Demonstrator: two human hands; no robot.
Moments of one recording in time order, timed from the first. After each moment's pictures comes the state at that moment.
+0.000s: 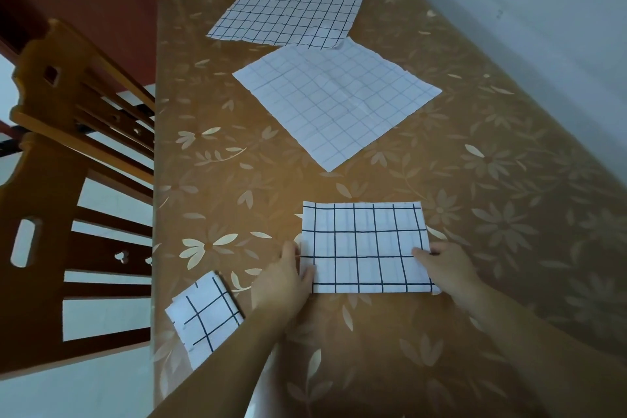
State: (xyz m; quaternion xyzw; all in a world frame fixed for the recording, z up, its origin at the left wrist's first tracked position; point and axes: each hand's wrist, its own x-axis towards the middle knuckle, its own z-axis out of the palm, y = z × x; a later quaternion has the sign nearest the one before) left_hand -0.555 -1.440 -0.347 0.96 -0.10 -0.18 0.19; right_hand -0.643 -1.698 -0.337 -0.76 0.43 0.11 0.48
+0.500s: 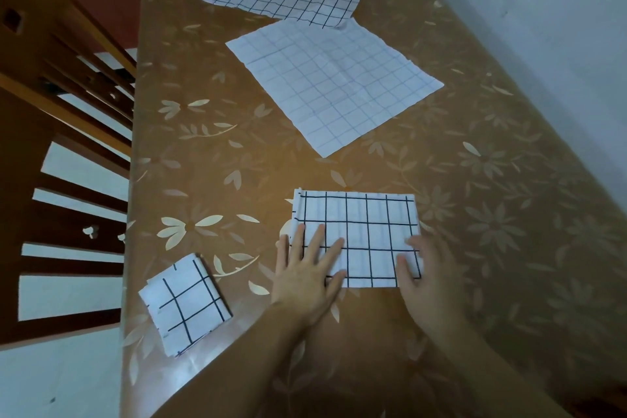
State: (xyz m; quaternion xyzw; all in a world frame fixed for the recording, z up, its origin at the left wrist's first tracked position) left_hand -0.582 -1.469 -0.381 0.94 -0.31 -0.14 0.05; right_hand -0.674 -1.653 -0.328 -0.92 0.27 -0.09 0.26
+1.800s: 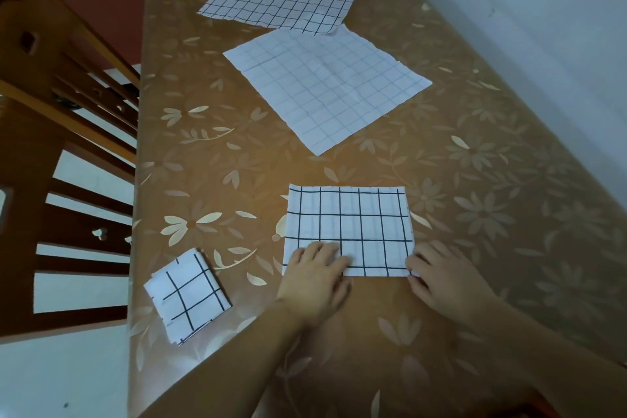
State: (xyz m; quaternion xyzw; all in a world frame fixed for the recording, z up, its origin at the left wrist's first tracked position) left_hand -0.603 -1.475 -0.361 0.90 -0.41 -0.12 0.11; right_hand -0.705 -1.723 -0.361 -1.00 -0.04 -0.01 0.02
